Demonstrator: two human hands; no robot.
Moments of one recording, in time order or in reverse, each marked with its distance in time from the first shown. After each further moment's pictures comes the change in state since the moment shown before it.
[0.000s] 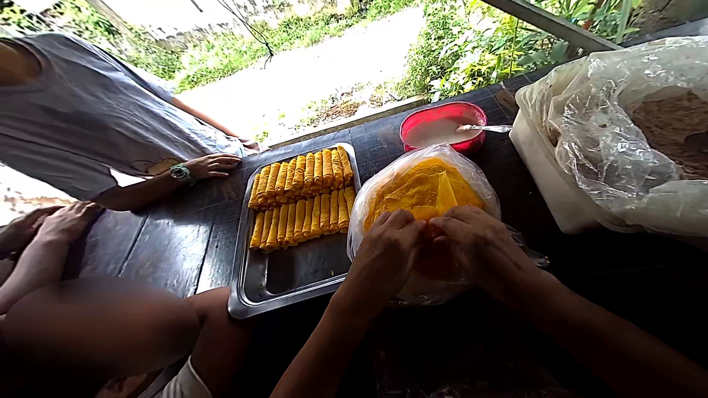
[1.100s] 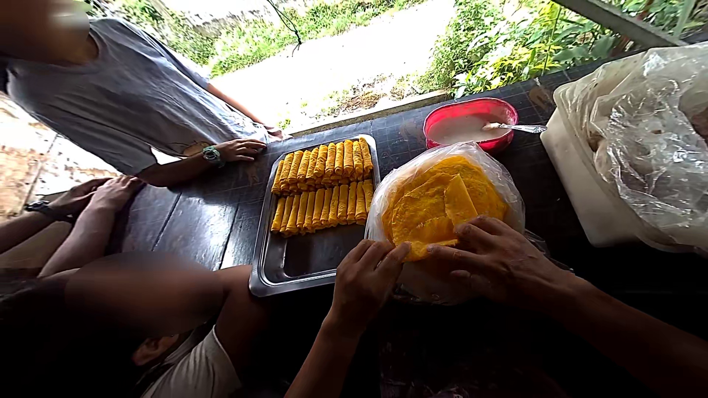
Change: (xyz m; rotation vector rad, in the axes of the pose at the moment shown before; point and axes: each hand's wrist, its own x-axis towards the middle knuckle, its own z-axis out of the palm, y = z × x) left_hand -0.068 -0.024 0.012 0.150 0.375 0.031; right_hand -0.011 0.031 0.006 0.021 -0.098 -0.412
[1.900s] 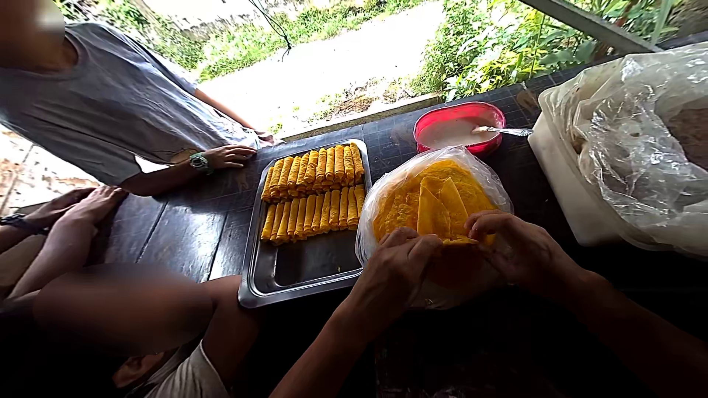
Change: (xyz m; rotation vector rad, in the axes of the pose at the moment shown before) left_hand 0.048 0.025 0.009 -0.254 -0.299 0.039; right_hand -0.019 0.019 -0.015 0.243 0.165 0.235
